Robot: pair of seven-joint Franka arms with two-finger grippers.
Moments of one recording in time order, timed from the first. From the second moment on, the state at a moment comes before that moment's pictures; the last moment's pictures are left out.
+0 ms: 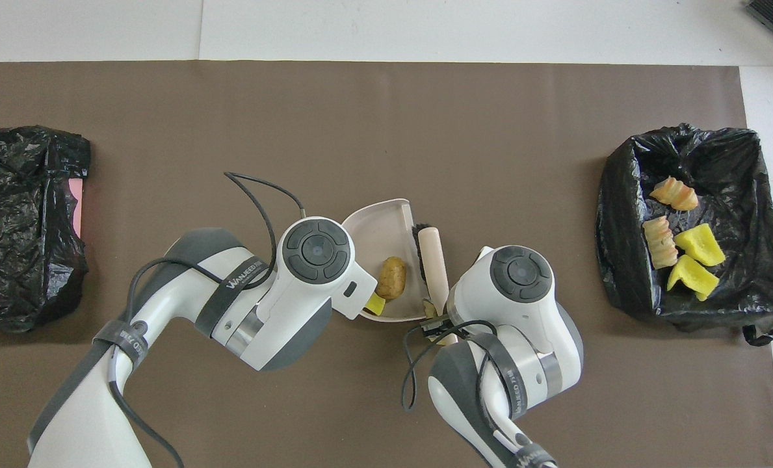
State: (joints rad) left arm -0.57 0.22 -0.07 -1.96 0.17 2.09 0.72; right arm 0.51 0.11 0.02 -2.23 0.23 2.18 0.16
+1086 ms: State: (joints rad) left arm -0.55 0.20 -0.05 -1.98 0.20 2.10 0.94; right arm 0.49 -0.11 0.00 -2.11 0.10 1.71 0.34
